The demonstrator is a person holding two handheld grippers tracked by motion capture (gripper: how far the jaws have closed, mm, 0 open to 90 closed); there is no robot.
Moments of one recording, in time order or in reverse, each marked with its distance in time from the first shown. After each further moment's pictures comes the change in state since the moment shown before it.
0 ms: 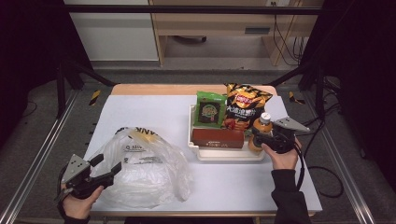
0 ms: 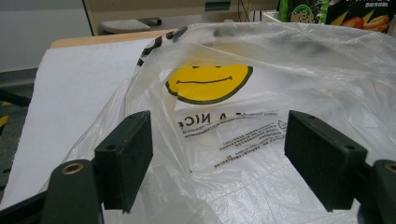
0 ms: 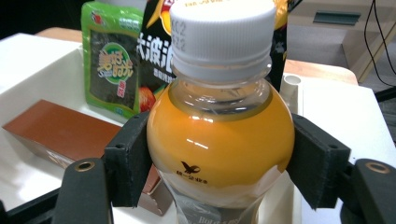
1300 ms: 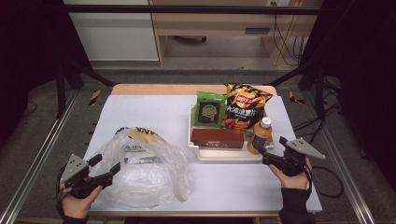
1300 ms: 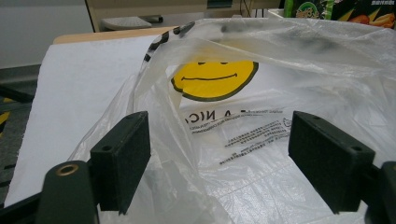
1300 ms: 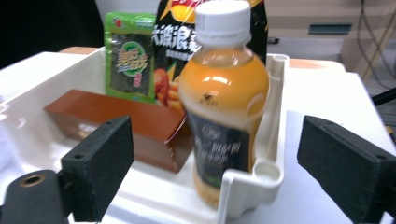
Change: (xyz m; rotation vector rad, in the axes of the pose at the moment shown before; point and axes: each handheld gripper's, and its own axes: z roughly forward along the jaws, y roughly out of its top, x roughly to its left) left arm 0.005 -0.002 0.001 0.010 0.004 -0.007; right arm 0.003 -0.044 -0.050 -0.097 0.014 0.057
